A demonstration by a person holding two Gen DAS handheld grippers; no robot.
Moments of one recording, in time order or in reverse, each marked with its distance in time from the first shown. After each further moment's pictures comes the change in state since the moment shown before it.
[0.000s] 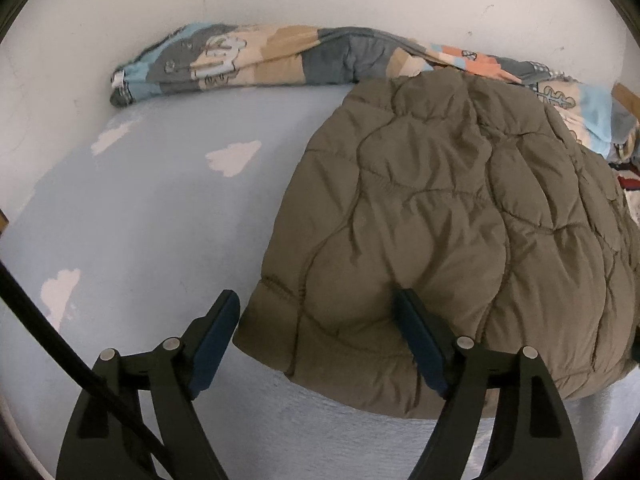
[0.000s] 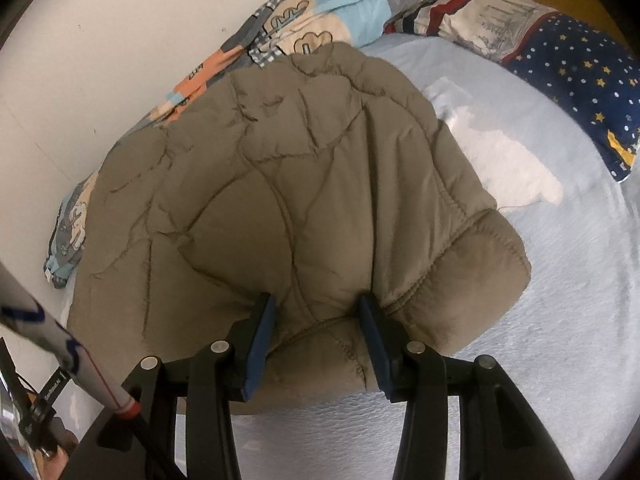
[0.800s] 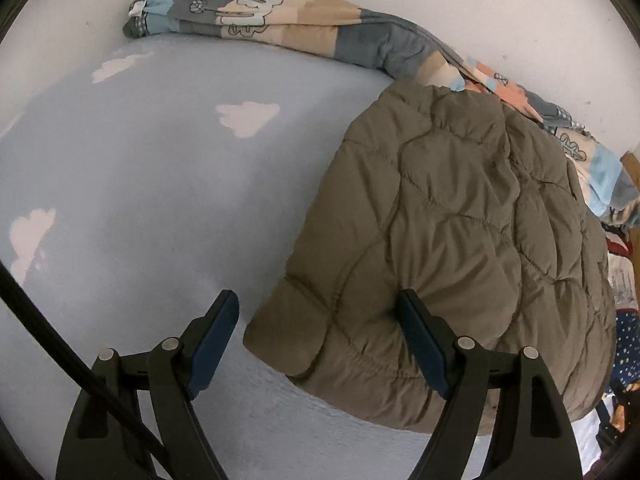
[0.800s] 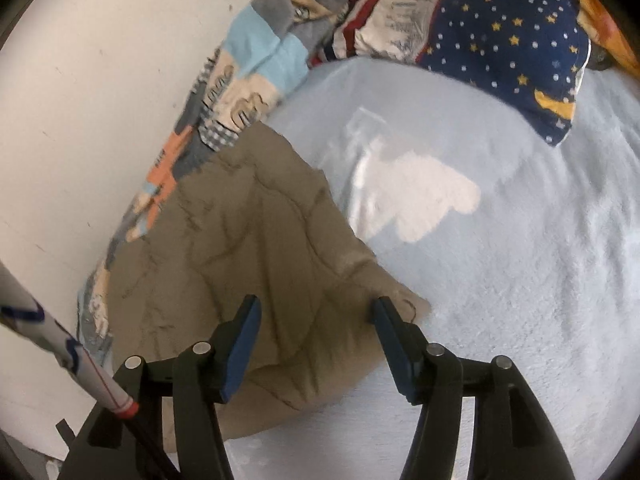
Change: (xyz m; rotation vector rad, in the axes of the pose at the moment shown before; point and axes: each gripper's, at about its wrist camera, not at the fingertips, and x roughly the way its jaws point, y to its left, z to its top) left arm 0.012 0.033 0.011 -0.205 0.106 -0.096; right arm -0.045 -0.068 0.025 0.289 -0.080 0.045
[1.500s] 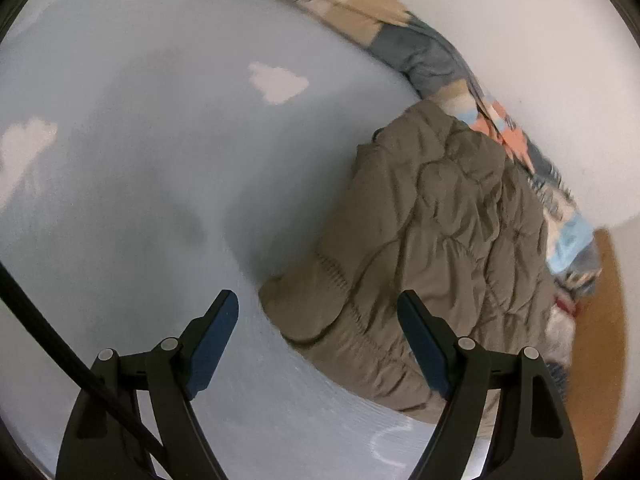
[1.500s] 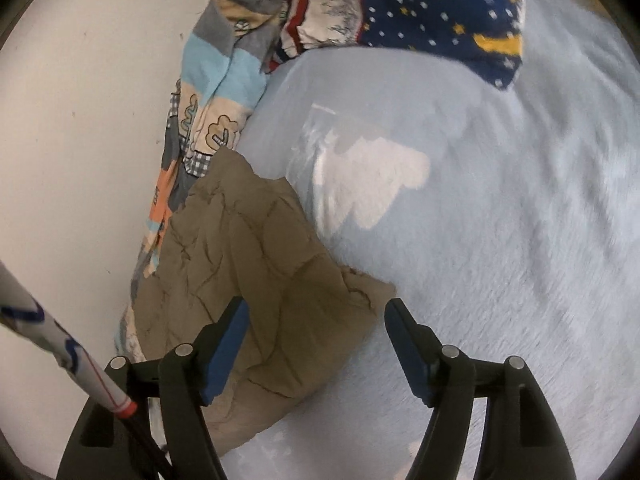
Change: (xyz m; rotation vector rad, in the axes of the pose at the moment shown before) left arm -0.014 0.048 -0.004 -0.325 0.135 -0.192; right arm -0.022 -0.056 0.004 0.274 0.013 0.101
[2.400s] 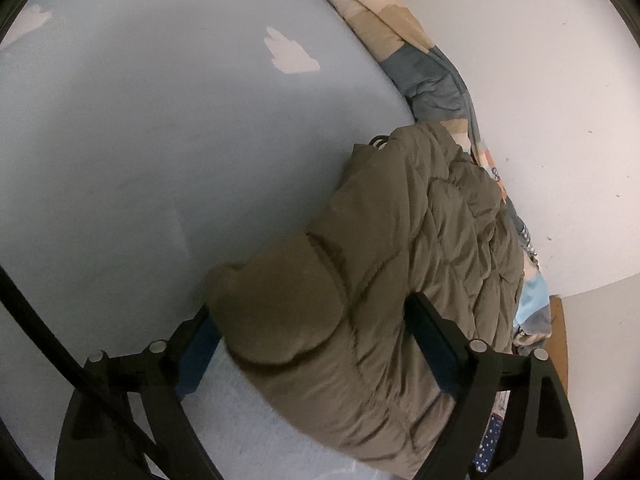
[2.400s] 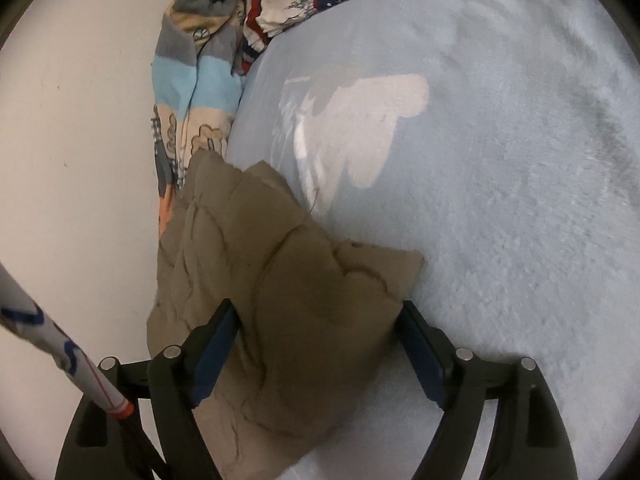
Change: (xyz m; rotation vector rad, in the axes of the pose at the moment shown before) left arm 0.053 0.010 -0.015 -0.197 -0.077 -0.187; right arm 0.061 -0.022 -0.017 0.193 -0.029 0.113
